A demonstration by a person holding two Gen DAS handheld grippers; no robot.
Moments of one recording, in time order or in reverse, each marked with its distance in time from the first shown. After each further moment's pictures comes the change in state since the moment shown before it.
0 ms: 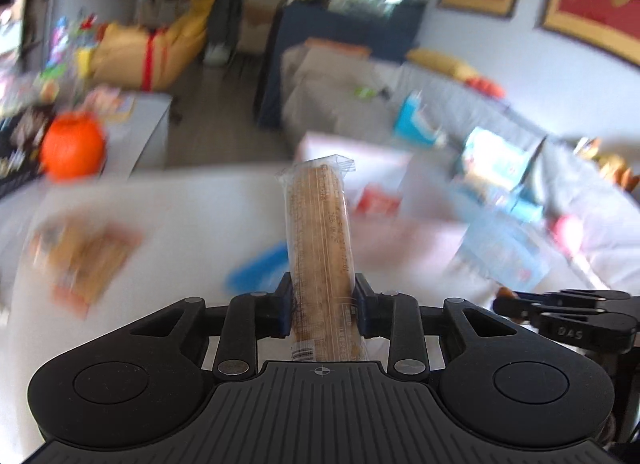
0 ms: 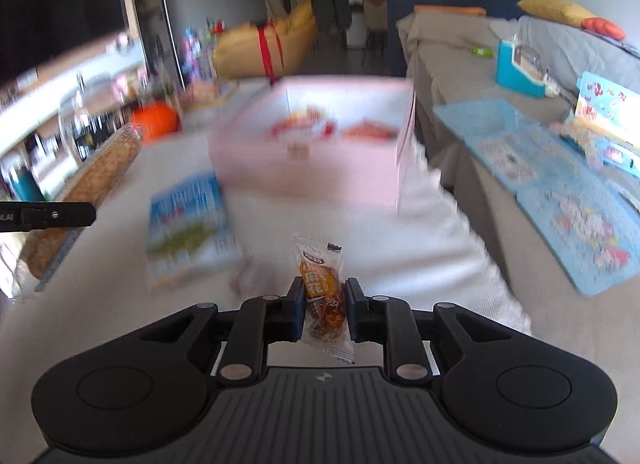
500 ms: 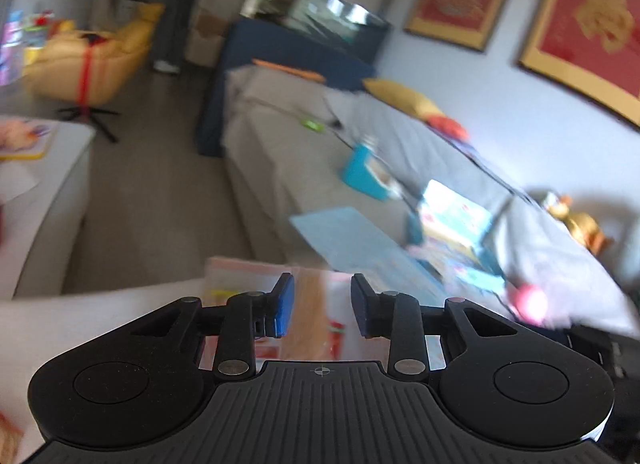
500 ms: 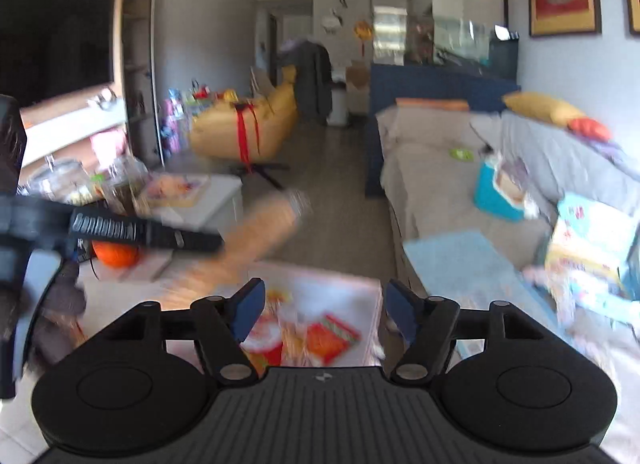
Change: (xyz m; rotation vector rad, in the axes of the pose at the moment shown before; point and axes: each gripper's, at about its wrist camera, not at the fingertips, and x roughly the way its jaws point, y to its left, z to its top) left arm 0.135 -0.013 0.116 -0.080 -0.028 -0.144; right arm 0.013 -0.008 0.159 -0.064 -0.170 -0.107
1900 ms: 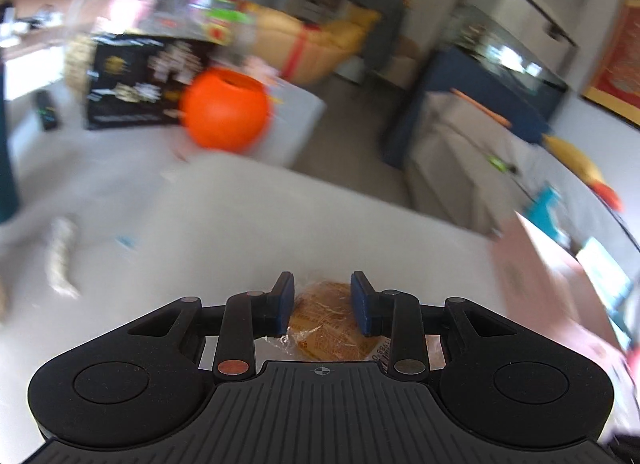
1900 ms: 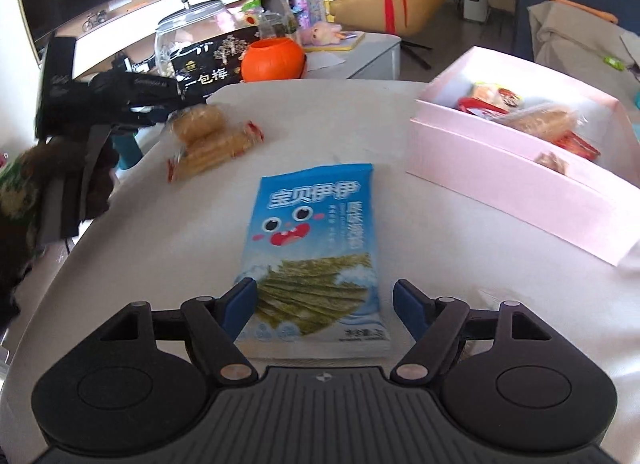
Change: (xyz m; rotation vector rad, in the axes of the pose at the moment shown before) left arm -0.128 0.197 -0.126 -0.276 -0.068 0.378; right arm 0.033 0.142 -0.145 -0.140 0.336 0.375
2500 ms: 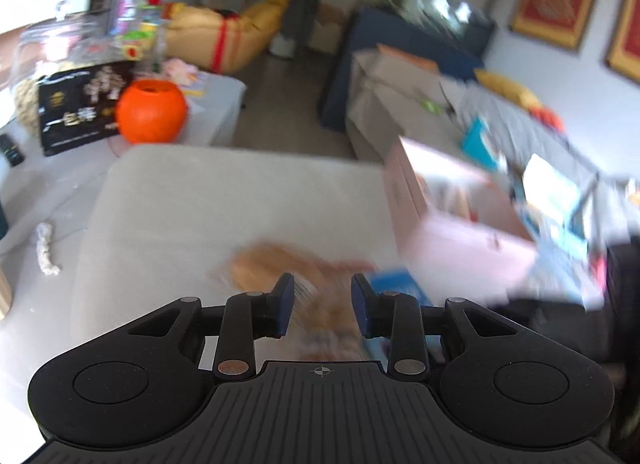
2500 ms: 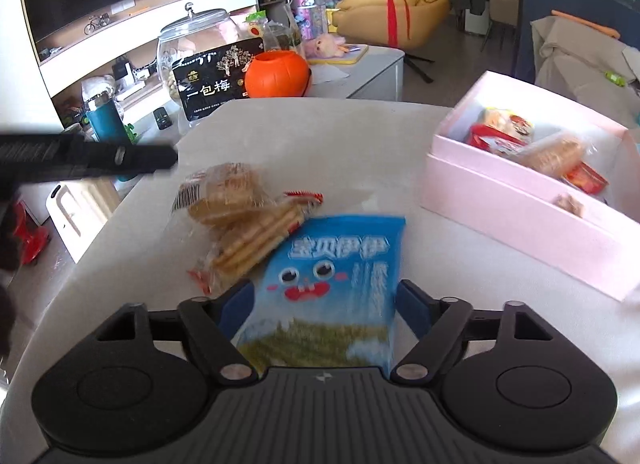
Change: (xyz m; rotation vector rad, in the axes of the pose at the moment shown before) left arm -0.085 -0.092 -0.051 0.228 0.095 -0.067; right arm 0.012 0.014 0.020 -0.031 -0.029 -0.012
